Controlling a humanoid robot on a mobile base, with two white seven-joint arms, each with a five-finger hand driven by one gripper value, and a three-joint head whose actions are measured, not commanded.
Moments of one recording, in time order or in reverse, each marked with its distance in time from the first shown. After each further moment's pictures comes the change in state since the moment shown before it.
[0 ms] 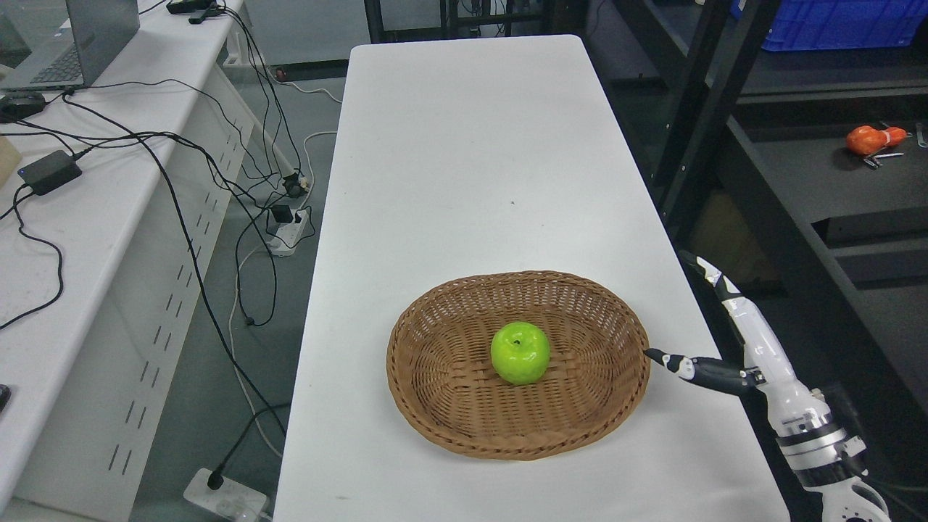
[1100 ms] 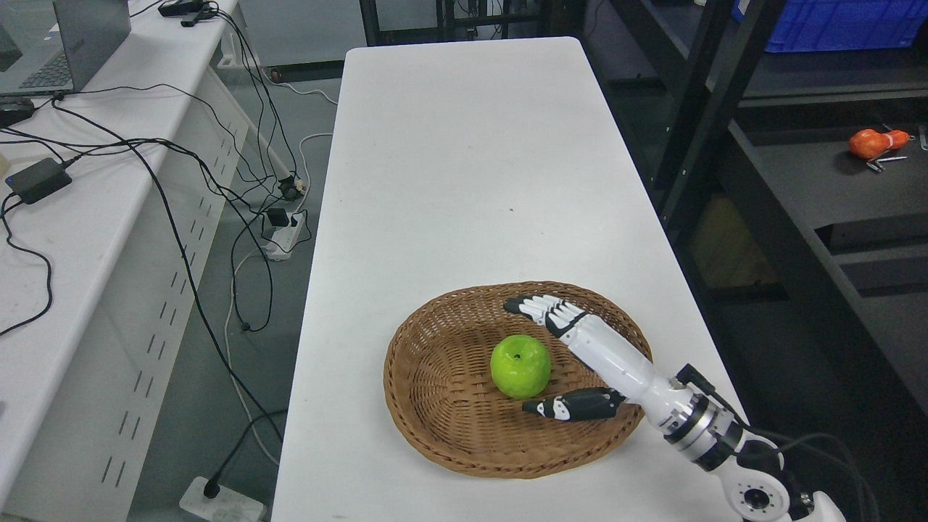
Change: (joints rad) left arm 0.000 0.000 0.000 0.000 0.000 0.000 -0.001; right arm -0.115 -0.036 0.353 0.003 0.204 -0.101 0.085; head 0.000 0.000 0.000
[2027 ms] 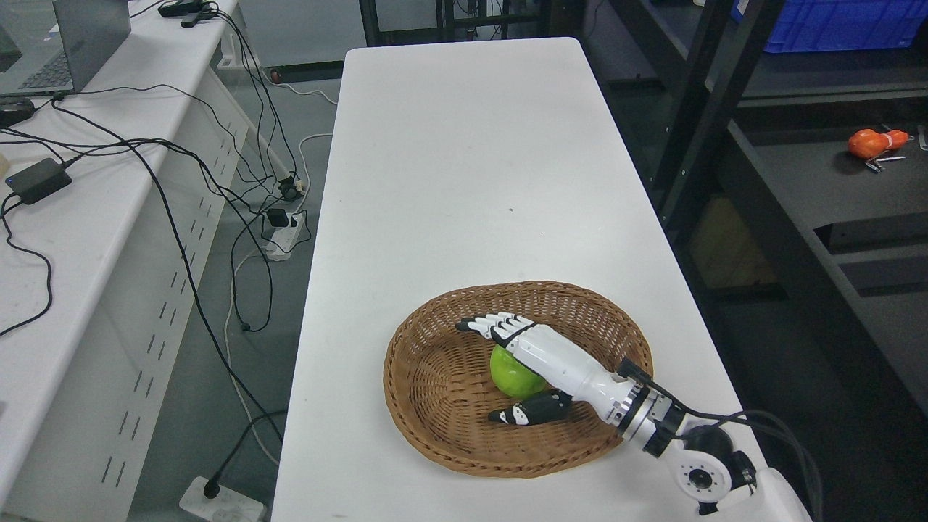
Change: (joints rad) left arm 0.000 0.000 0.000 0.000 0.000 0.000 0.001; right arm -0.085 0.006 0.104 0.059 0.102 0.128 0.015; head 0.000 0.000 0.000
